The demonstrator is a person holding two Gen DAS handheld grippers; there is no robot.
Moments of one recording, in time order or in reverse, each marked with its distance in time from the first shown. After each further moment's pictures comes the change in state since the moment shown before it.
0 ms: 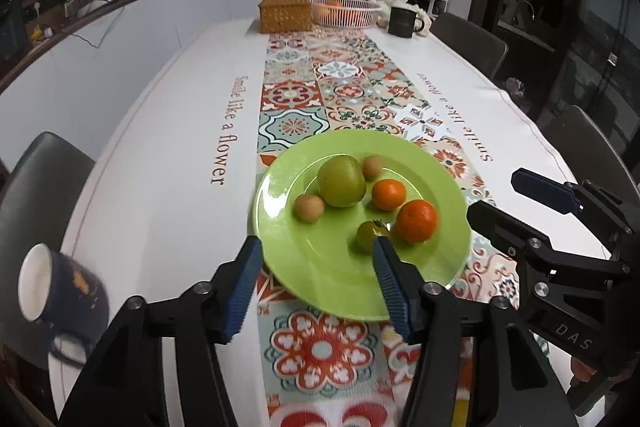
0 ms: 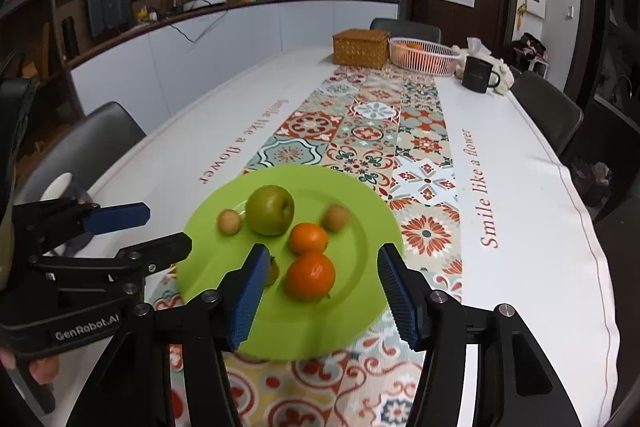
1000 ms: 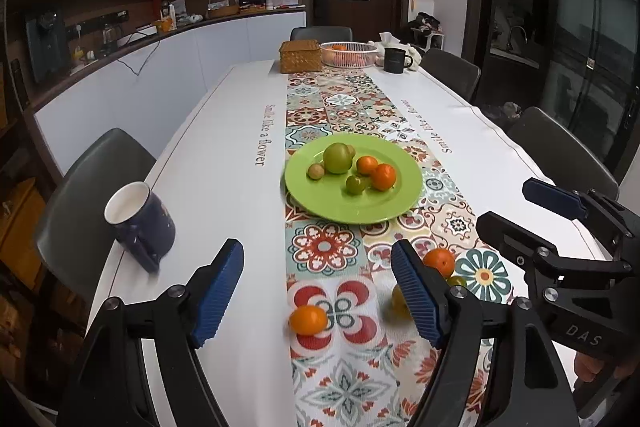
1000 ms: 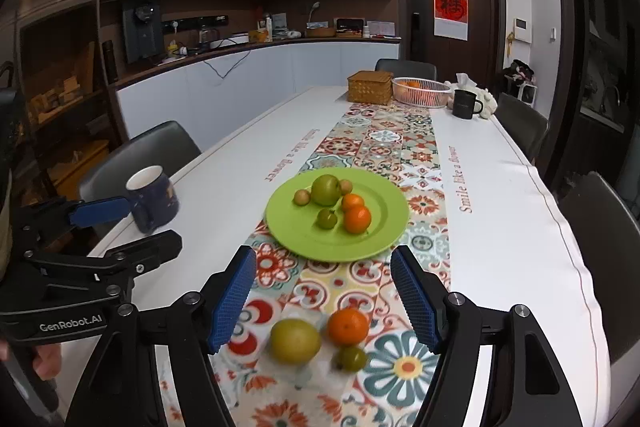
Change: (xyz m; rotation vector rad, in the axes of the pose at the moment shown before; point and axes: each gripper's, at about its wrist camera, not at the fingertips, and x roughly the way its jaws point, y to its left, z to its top) left arm -0.144 -0.013 -0.100 0.001 -0.151 0.057; right arm -0.145 0.053 -0.073 0.008 -0.129 0.015
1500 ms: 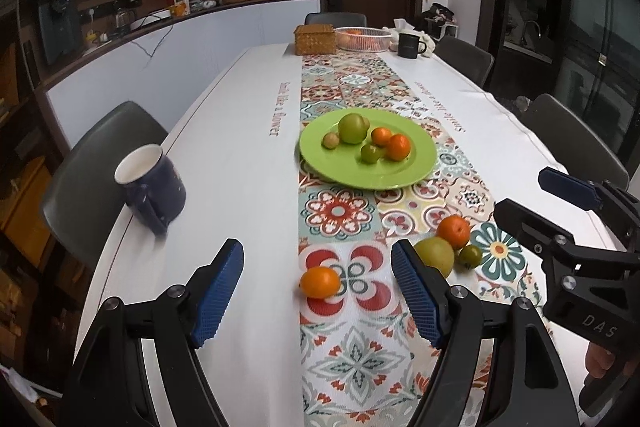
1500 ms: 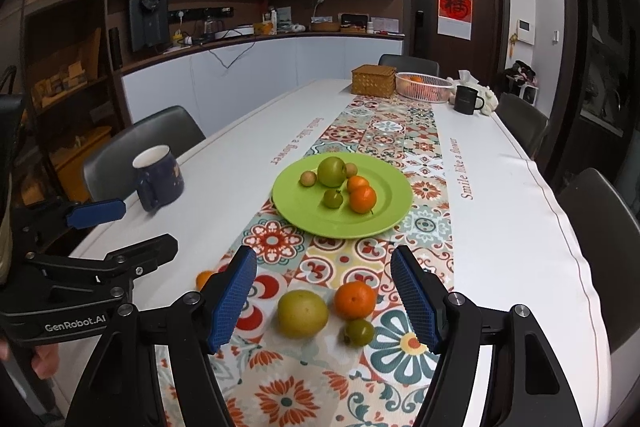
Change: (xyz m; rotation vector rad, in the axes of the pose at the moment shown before) left arm 0.003 0.006 -0.036 -0.030 0.037 0.041; right arm -0.003 0.011 -0.025 -0.028 0.018 -0.006
